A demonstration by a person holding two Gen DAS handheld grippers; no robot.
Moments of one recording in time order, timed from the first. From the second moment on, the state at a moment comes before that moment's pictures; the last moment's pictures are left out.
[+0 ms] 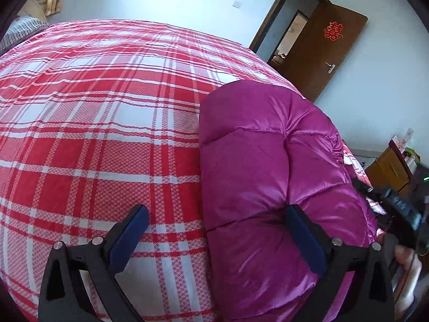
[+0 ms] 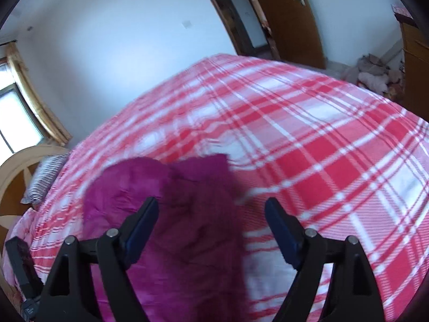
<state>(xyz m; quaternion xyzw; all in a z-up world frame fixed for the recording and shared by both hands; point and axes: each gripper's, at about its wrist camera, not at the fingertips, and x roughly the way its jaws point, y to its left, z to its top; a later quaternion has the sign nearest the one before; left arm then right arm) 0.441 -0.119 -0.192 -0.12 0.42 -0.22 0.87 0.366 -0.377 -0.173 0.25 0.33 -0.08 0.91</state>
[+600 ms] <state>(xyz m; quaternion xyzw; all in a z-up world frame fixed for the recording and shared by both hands) 0.412 -0.135 -0.168 -0.10 0.40 -0.30 0.86 0.365 -0.354 -0.176 0.23 0.34 0.02 0.91</state>
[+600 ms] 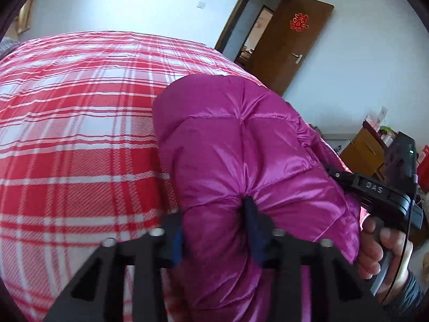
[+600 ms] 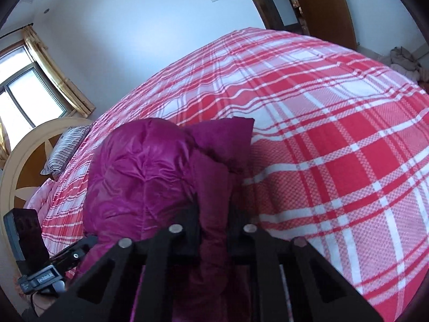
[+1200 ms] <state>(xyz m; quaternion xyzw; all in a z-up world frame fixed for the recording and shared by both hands) 0.332 0.016 -0.091 -0.14 0.30 -0.25 0.91 0.349 -0.237 -0.105 0.22 0.29 0.13 0.92</state>
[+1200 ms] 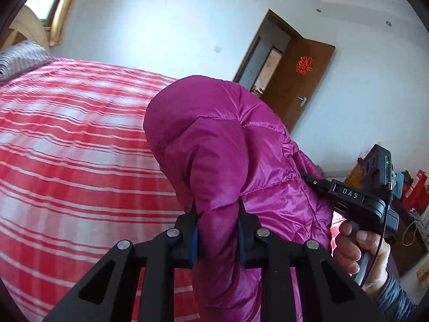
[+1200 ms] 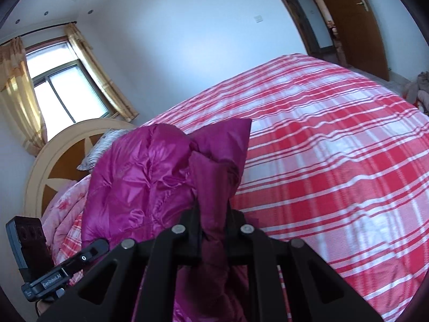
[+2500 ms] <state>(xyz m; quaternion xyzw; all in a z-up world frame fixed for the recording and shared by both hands) 0.334 0.195 -0.165 -0.16 0.34 -0.06 0.93 0.433 -0.003 -0.173 0.15 0.38 0.25 0.88</state>
